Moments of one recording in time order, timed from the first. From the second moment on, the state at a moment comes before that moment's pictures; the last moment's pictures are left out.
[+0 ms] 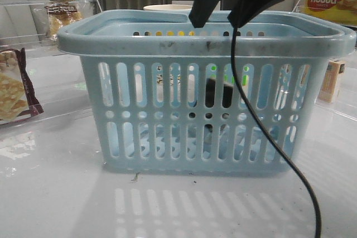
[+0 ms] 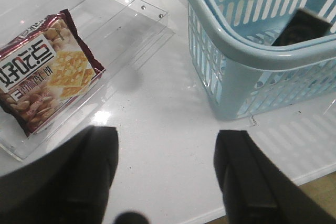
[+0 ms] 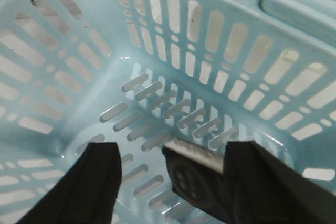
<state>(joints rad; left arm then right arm) -0.35 0.61 -0.68 -0.04 0.73 0.06 0.48 1.55 -1.30 0.15 0.62 -0.05</state>
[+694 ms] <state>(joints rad) -0.35 0.61 -0.68 -0.04 0.73 0.06 0.49 0.76 -0.77 0.15 0.62 -0.19</state>
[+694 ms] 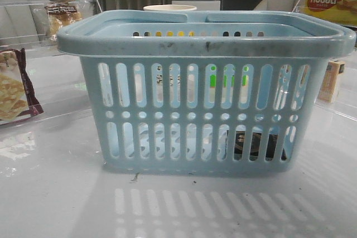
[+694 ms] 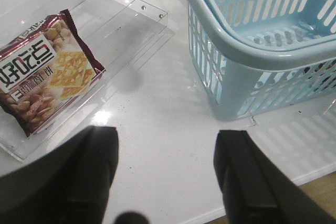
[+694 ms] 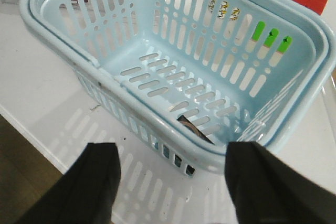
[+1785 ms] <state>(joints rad) -0.35 1.07 -0.86 0.07 0.54 0.06 0.49 0.59 -0.68 0.14 0.65 -0.19</state>
